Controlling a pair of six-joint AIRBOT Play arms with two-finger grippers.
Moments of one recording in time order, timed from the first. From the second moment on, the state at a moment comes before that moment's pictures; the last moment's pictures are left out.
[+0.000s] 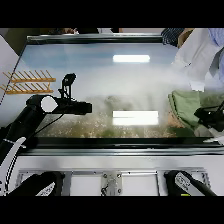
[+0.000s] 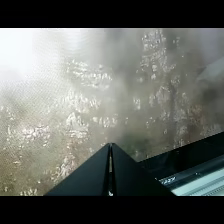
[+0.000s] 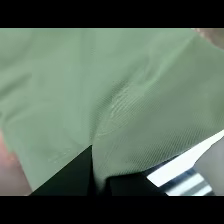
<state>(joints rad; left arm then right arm) -0.34 -1.09 0.98 1.23 -0.98 -1.64 -0.51 -1.11 0.83 -1.57 1.01 1.80</state>
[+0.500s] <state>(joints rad) -0.34 -1.09 0.98 1.23 -0.98 -1.64 -0.52 -0.92 0.66 -1.54 1.08 1.80</state>
